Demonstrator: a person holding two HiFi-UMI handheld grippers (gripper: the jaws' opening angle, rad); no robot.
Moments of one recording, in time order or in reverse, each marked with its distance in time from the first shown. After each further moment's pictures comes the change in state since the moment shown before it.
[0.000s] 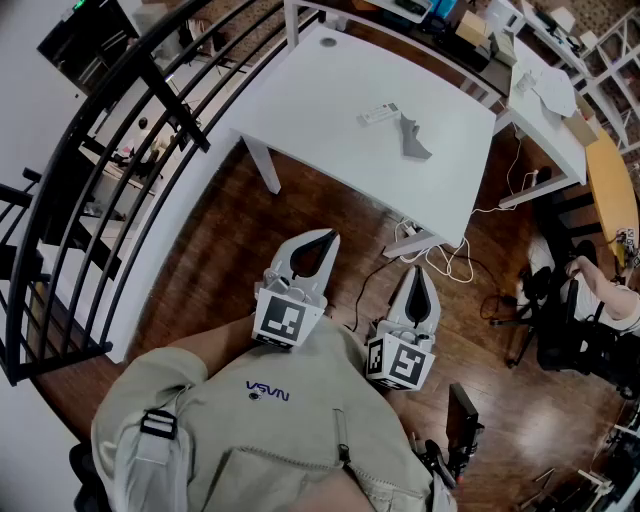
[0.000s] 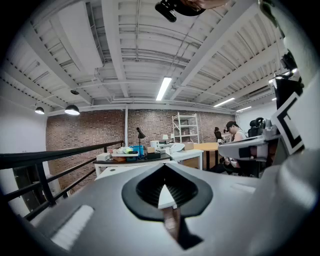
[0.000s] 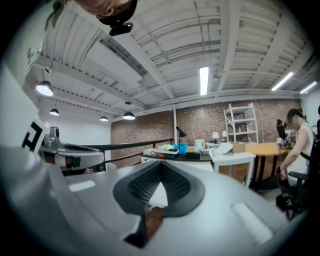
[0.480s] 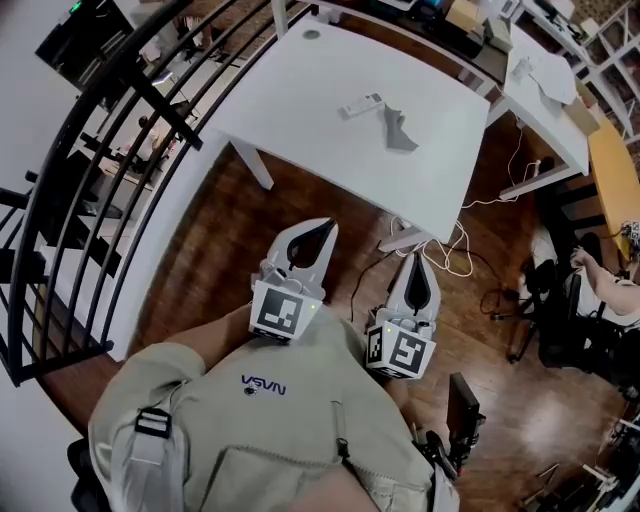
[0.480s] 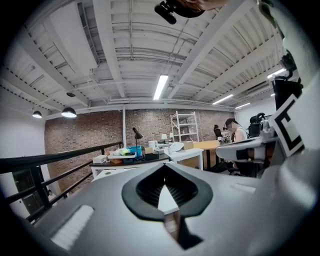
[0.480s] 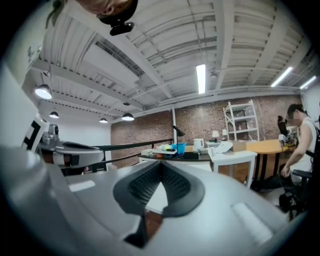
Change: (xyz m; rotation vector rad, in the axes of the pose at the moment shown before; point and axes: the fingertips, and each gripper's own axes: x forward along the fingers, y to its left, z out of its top) left arm 0.048 -0.026 0.014 0.001 -0.019 0.020; right arm 0.024 -0.051 -0.009 0.010 -0.009 0.011
